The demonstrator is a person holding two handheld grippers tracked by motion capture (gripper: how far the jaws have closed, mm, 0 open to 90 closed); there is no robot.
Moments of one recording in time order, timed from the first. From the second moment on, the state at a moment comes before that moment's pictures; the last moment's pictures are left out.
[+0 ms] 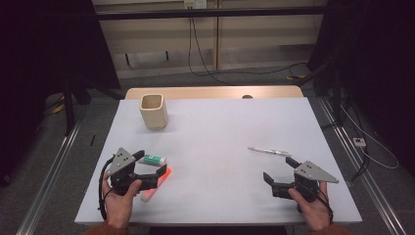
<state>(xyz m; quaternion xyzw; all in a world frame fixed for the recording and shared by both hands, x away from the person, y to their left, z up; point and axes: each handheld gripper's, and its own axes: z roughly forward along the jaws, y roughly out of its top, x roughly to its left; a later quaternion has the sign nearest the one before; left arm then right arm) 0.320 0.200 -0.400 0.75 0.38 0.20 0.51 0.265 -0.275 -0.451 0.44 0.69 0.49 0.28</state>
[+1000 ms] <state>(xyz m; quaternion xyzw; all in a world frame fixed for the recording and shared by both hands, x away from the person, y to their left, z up) 0.416 0.212 -0.364 0.73 0.42 0.22 0.49 0.266 -0.270 -0.452 0.43 0.70 0.49 0.28</state>
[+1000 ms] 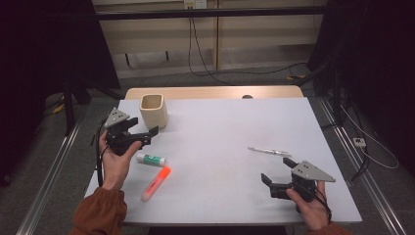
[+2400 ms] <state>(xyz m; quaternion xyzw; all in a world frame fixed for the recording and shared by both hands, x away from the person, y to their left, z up) 0.553 0.229 -0.364 0.72 0.54 0.22 0.38 0.266 -0.272 -0.452 0.44 0.70 0.49 0.27</state>
